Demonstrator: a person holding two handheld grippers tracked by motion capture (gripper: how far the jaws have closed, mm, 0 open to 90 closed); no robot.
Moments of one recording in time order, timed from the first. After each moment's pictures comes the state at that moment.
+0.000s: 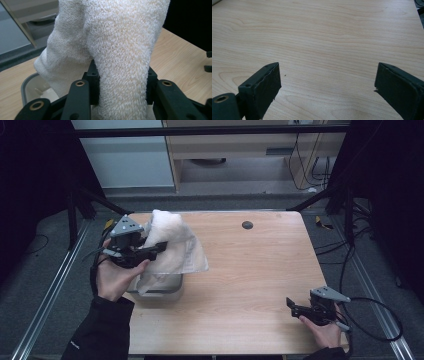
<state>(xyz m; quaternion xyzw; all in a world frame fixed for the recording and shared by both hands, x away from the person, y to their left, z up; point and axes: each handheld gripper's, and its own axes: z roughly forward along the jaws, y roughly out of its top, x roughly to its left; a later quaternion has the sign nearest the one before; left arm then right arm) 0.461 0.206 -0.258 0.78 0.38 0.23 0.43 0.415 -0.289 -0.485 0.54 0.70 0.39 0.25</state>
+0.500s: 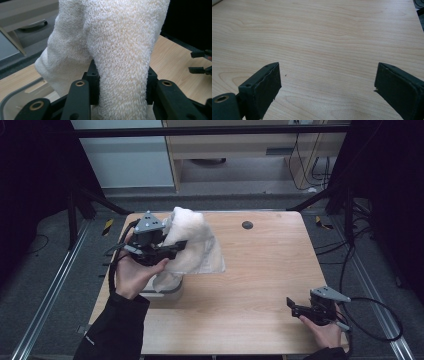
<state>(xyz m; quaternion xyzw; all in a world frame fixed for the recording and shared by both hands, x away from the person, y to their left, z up) 0.462 0.163 -0.247 0.80 0.34 0.22 0.44 0.415 -0.289 -0.485 0.54 0.70 0.39 0.25</state>
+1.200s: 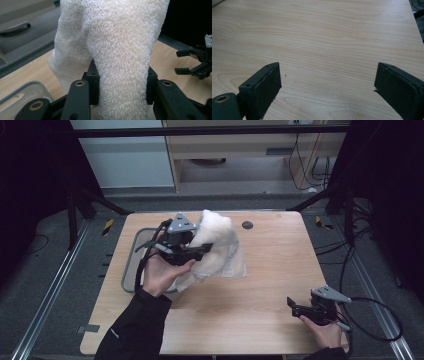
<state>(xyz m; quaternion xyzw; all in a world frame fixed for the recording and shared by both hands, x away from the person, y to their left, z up) 0.472 0.107 -0.260 0.82 0.31 0.19 0.44 0.414 -0.289 -0.484 0.54 0.70 0.40 0.26</state>
